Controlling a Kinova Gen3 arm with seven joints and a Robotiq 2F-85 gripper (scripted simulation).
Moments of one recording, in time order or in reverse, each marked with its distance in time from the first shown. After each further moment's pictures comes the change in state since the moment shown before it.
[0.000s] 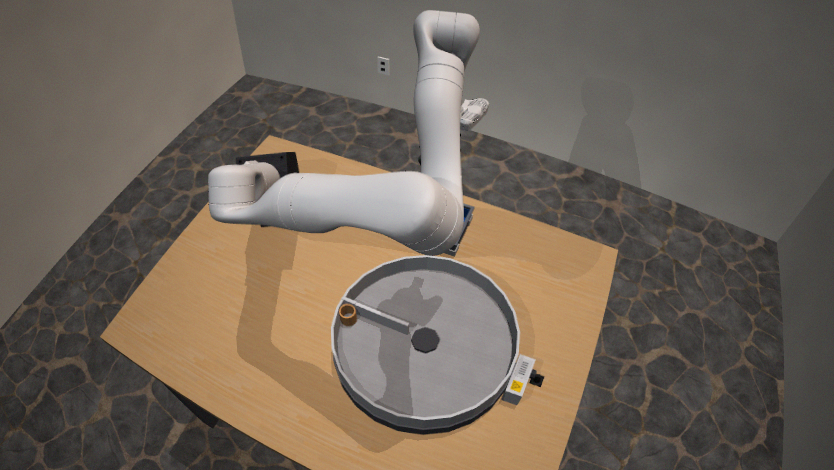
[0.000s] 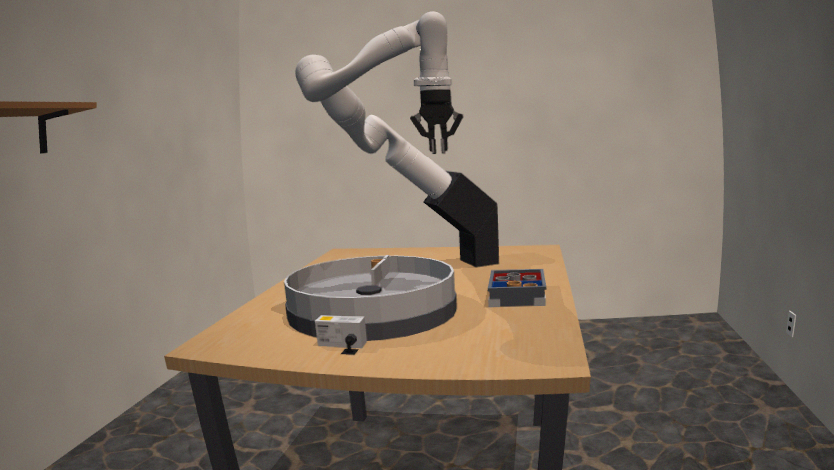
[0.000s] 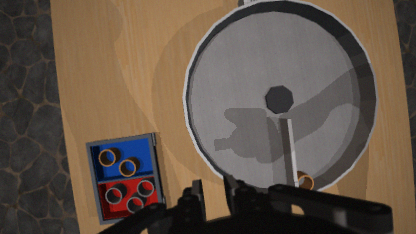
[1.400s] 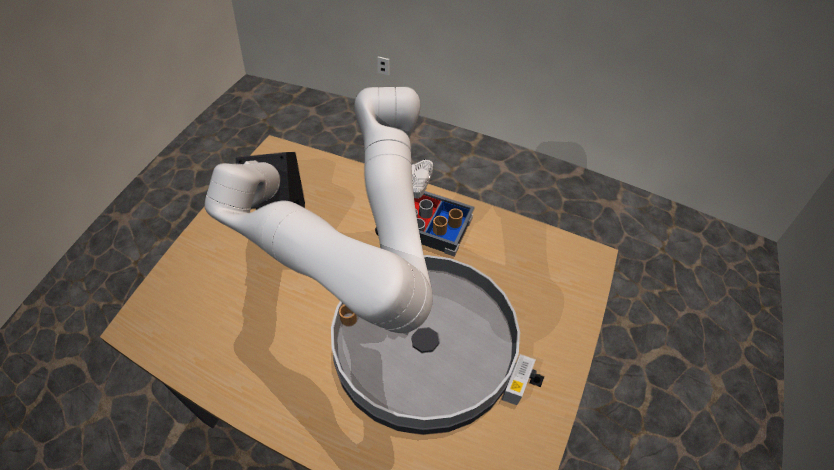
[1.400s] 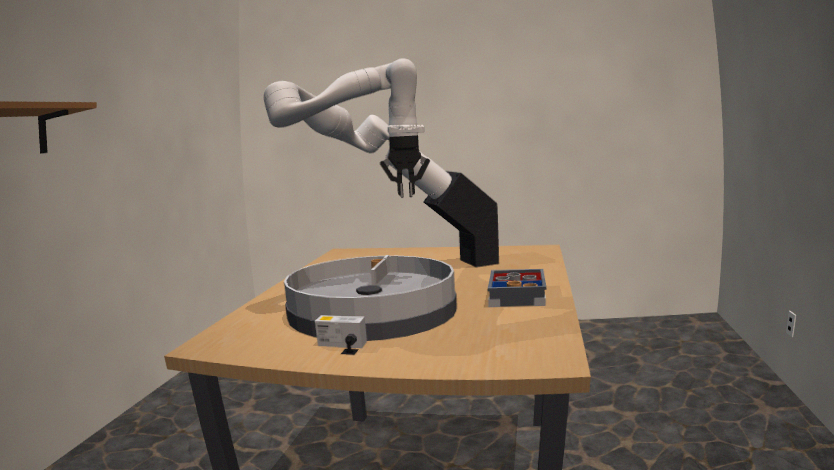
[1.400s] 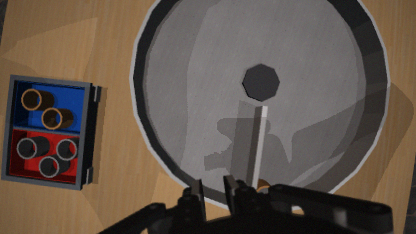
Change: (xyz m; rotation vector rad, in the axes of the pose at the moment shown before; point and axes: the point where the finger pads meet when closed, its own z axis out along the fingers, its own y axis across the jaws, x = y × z) arm -0.056 0.098 0.112 -0.003 0.005 -0.257
